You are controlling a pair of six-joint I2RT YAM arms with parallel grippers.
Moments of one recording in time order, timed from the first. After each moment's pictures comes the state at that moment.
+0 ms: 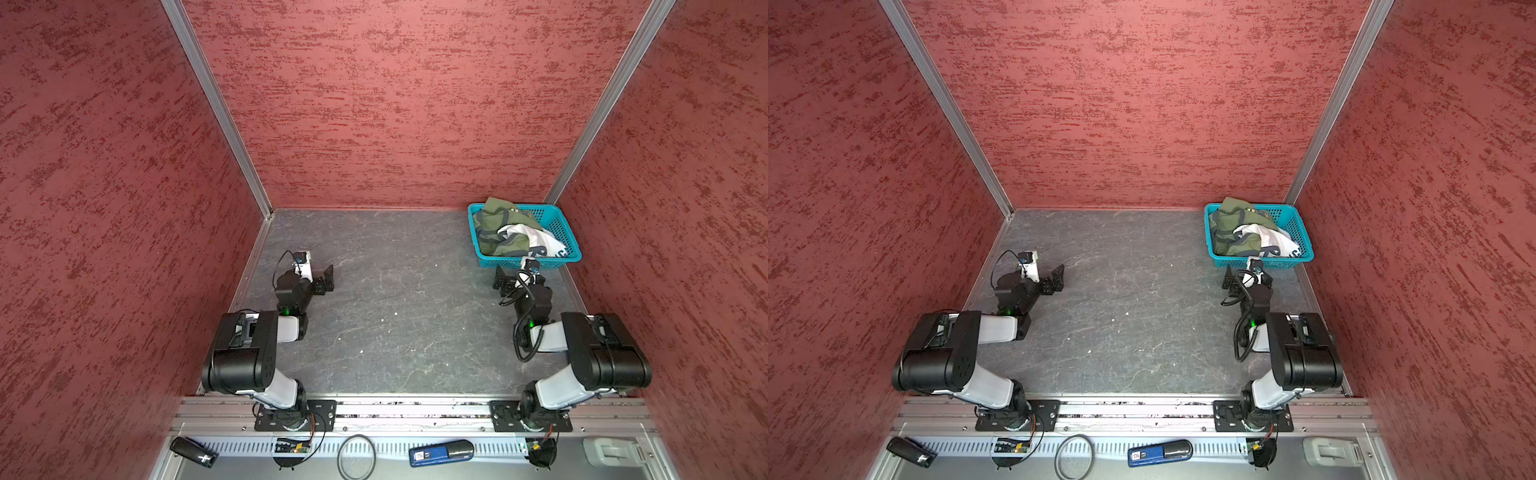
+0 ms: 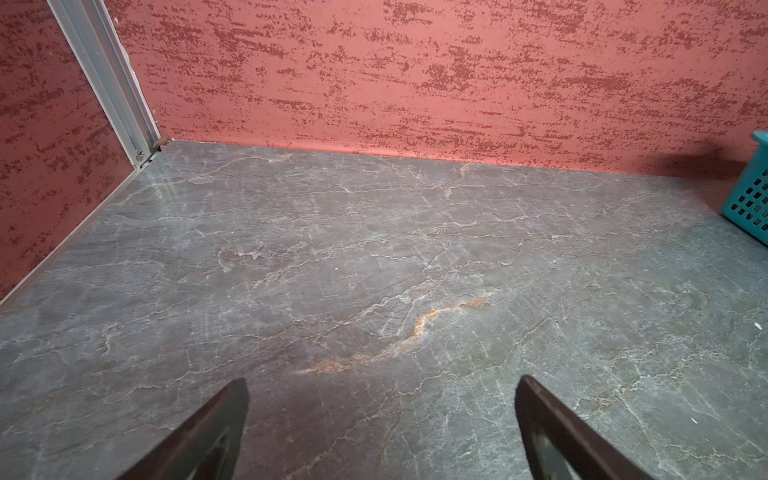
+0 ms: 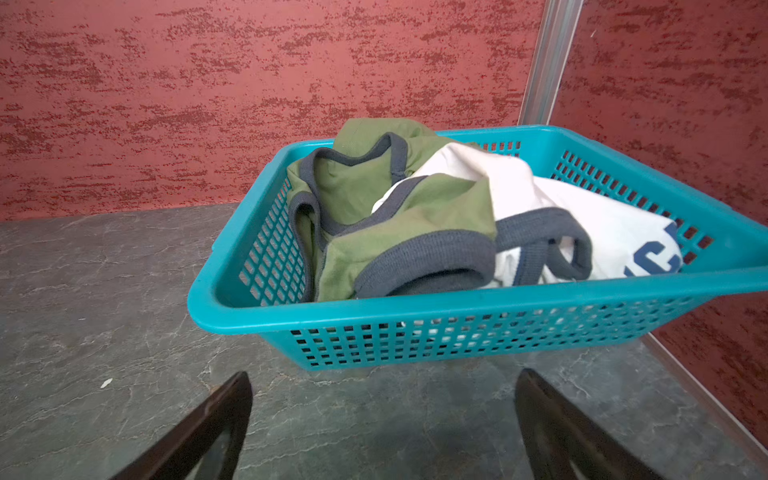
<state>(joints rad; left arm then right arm) 0.07 1.53 0.38 0.88 0.18 -0.08 -0.05 1.55 0.27 1.15 0.04 0.07</state>
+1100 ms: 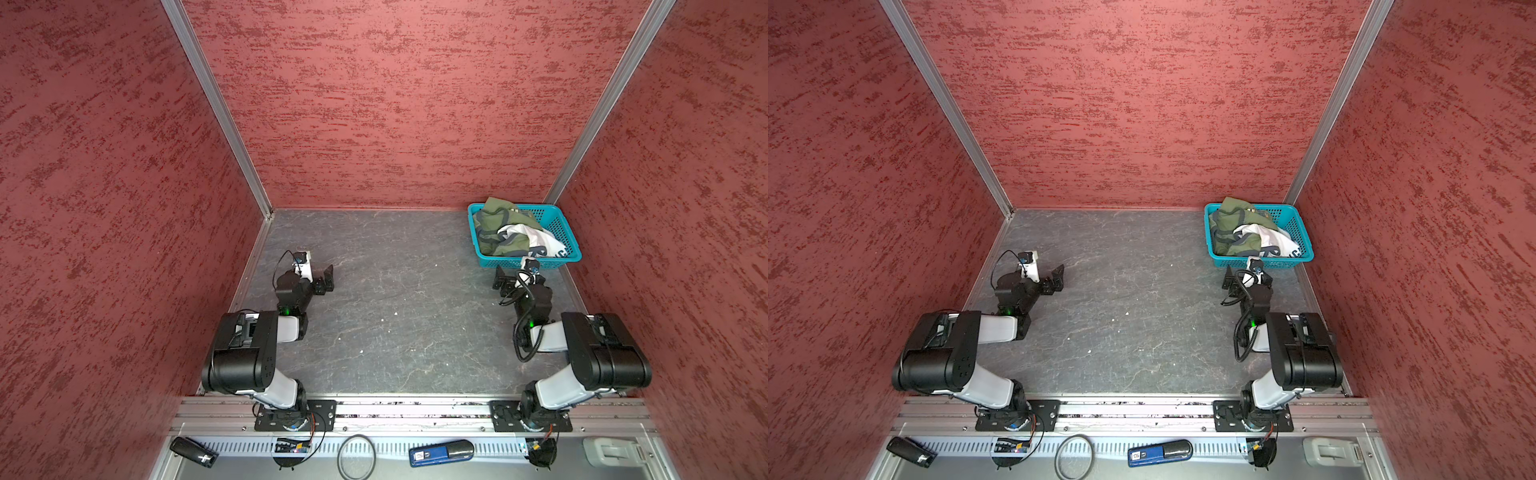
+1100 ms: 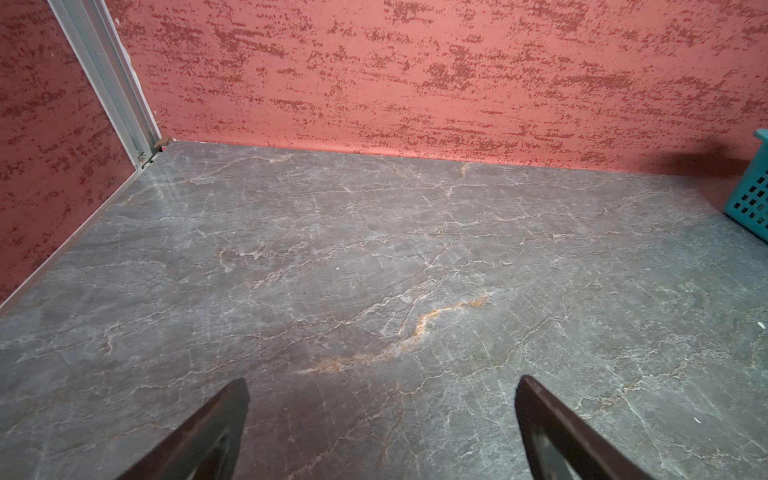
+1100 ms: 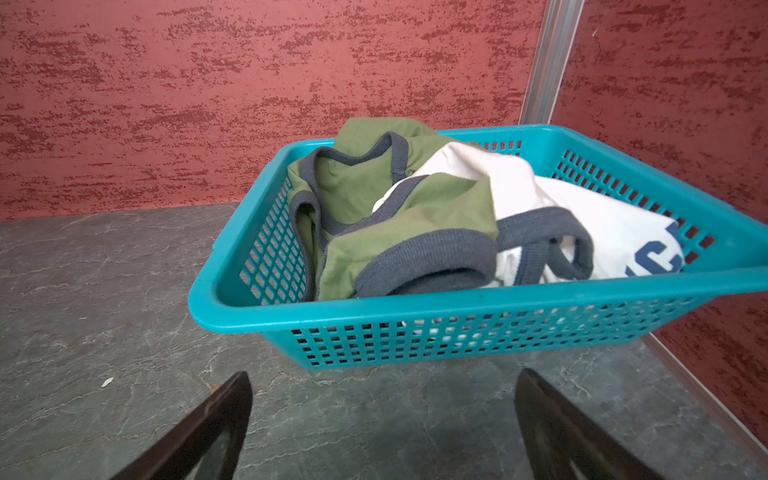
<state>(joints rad) 0.06 1.53 0.38 0.86 0.15 -0.08 -0.05 1.55 0.27 1.15 0.03 0.06</state>
